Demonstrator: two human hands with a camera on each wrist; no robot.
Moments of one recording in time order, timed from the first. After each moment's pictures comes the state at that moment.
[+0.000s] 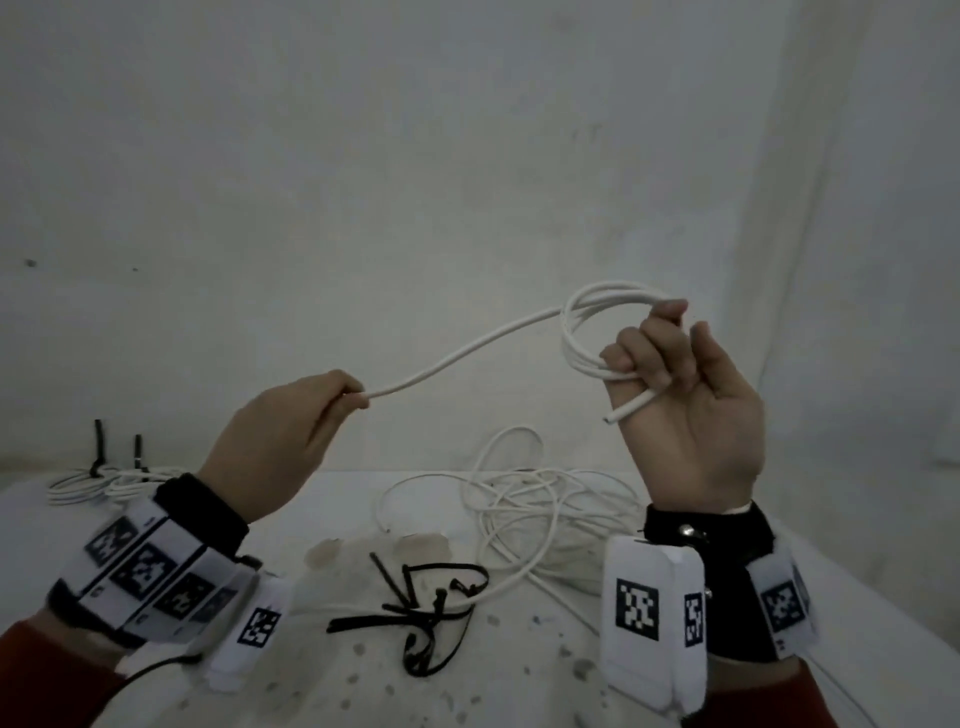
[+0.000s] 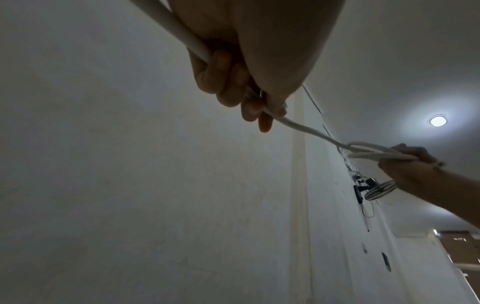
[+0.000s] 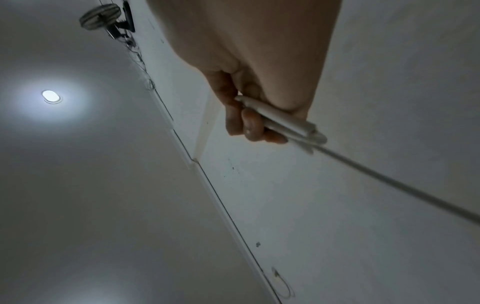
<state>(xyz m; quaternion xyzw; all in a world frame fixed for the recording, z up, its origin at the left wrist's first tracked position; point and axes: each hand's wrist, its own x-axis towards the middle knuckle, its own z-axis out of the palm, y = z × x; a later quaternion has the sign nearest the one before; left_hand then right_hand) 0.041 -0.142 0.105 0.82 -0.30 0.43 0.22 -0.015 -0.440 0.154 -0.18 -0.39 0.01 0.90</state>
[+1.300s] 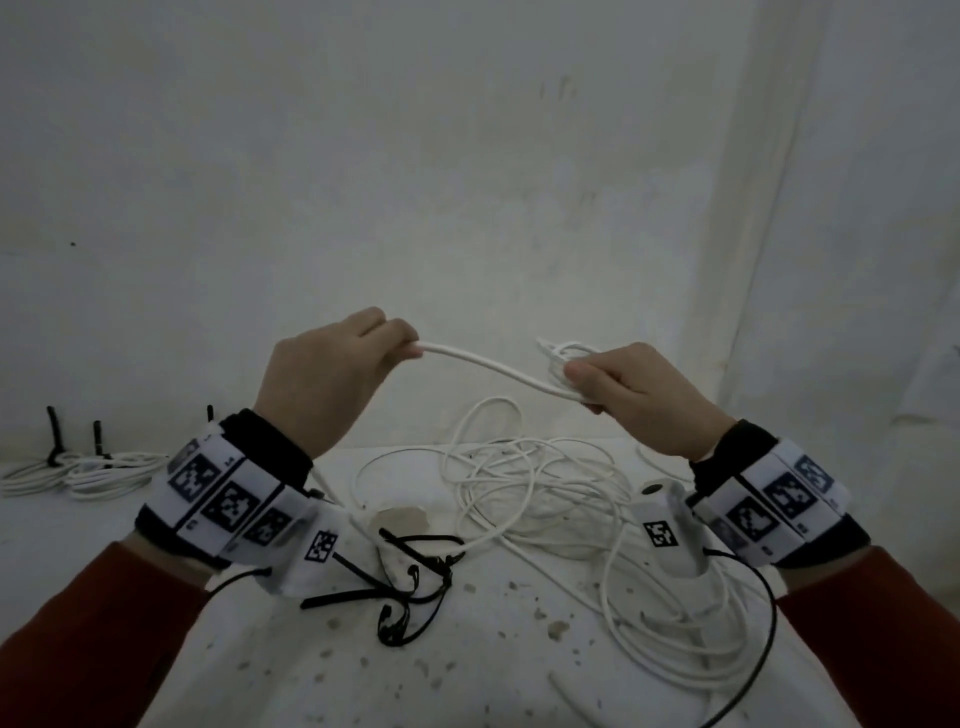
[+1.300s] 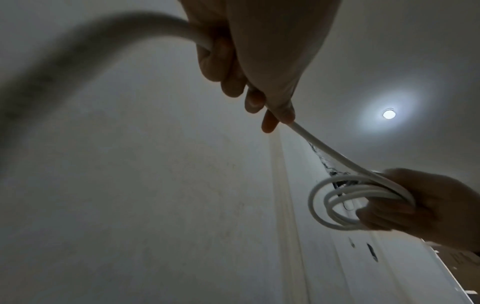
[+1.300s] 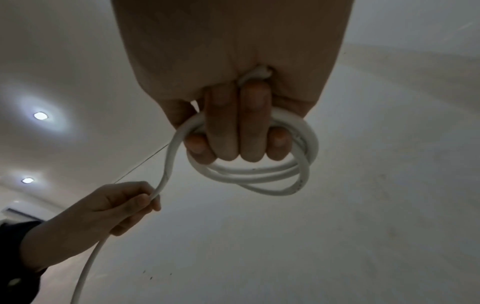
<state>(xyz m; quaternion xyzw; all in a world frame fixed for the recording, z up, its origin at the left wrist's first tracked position) 0.050 -0.209 0.129 0.78 -0.33 0.53 0.08 0.010 -0.497 0.144 -0.88 -0.31 -0.29 0.20</state>
